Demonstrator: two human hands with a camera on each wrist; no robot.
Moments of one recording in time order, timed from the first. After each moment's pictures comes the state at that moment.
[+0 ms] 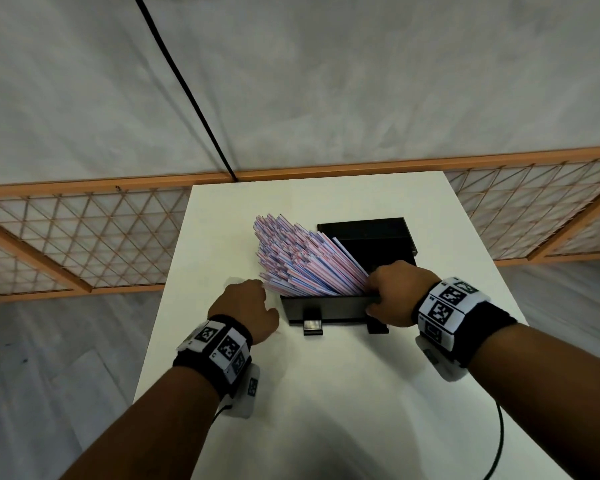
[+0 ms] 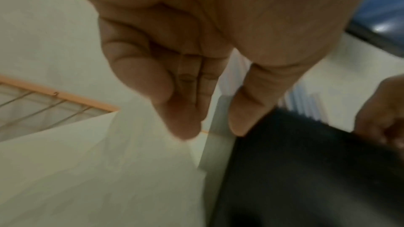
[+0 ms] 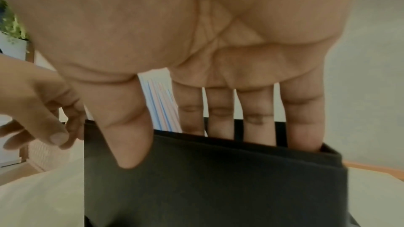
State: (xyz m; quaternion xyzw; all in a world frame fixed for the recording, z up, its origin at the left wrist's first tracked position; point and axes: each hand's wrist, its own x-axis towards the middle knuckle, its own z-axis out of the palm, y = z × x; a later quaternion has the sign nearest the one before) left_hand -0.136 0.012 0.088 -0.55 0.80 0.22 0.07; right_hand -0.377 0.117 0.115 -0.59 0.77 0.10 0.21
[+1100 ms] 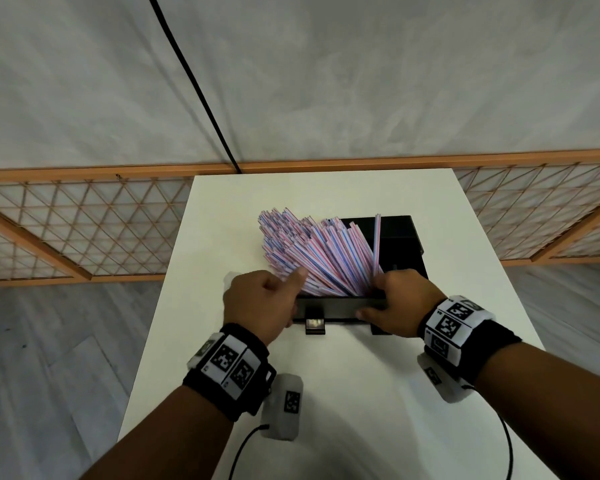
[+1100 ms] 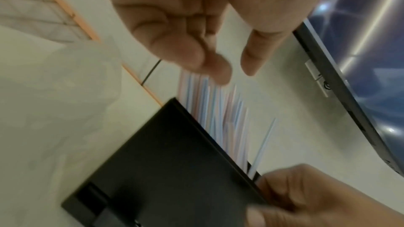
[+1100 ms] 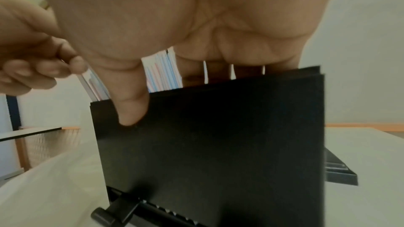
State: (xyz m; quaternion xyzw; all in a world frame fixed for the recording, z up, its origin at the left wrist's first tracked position) left_hand -0.158 0.044 0.115 -0.60 0.60 0.47 -0.24; right_hand -0.380 0.125 0.089 -0.60 0.77 -0.01 0.21
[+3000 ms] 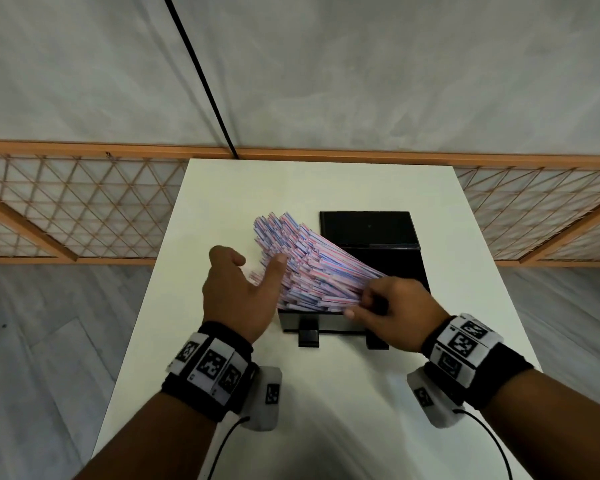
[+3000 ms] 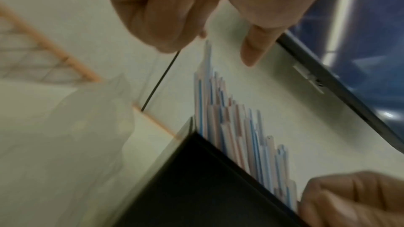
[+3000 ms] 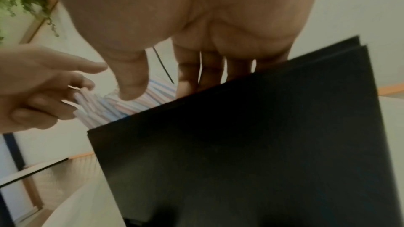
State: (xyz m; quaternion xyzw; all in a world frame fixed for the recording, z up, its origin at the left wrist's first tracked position) left_hand -0.143 0.041 0.108 -0.62 0.61 0.37 -0.32; right_hand -0.366 0.143 0.085 -0.59 0.76 -0.16 0.22
